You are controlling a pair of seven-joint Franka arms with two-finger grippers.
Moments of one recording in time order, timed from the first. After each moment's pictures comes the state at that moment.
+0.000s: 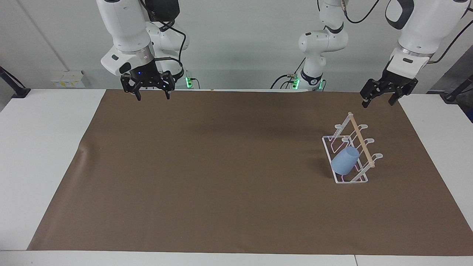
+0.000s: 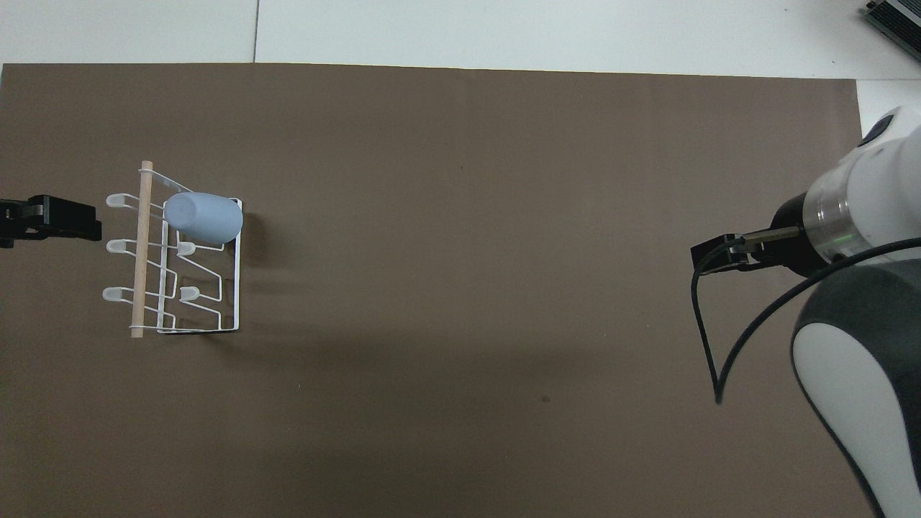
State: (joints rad) left arm 0.10 -0.08 -0.14 -1.66 0.01 1.63 -0.05; right arm -0.16 -0.03 0.32 -1.63 -0.02 1.56 0.08
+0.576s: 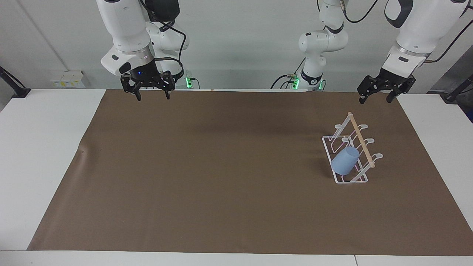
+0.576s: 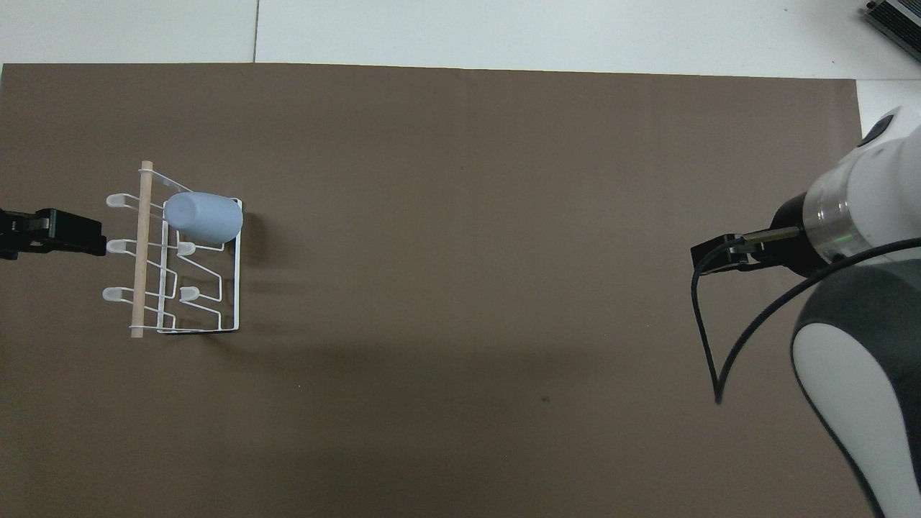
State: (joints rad) left arm 0.10 -0.08 -0.15 -1.66 0.01 1.59 -0.04; right arm -0.16 -0.03 0.32 -1.63 -0.02 1.56 0.08
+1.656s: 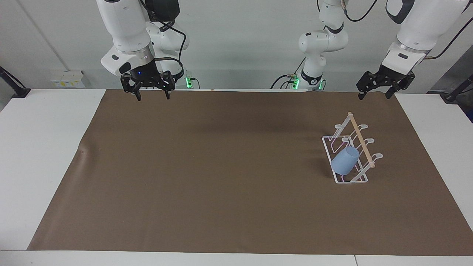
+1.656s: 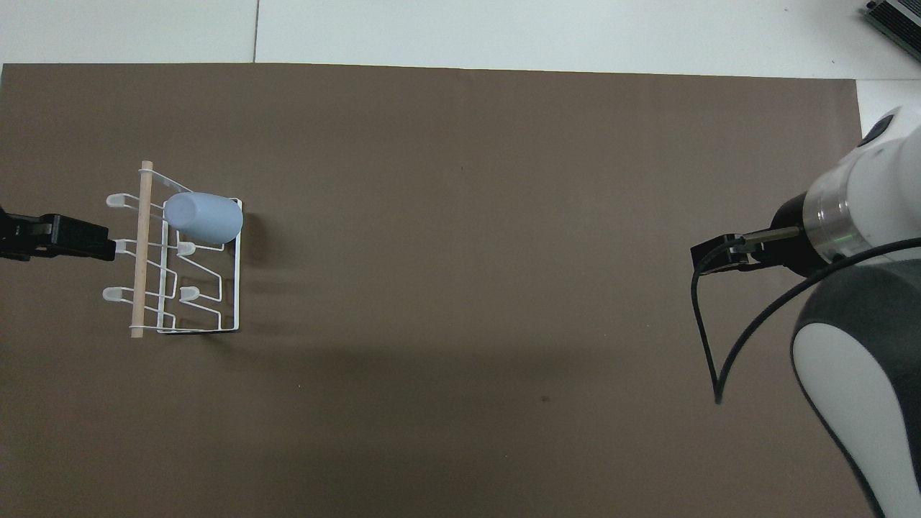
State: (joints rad) left arm 0.11 -0.08 -0.16 -1.65 -0.05 1.57 0.02; right arm -0.16 -0.03 0.32 -1.63 -0.02 1.56 0.08
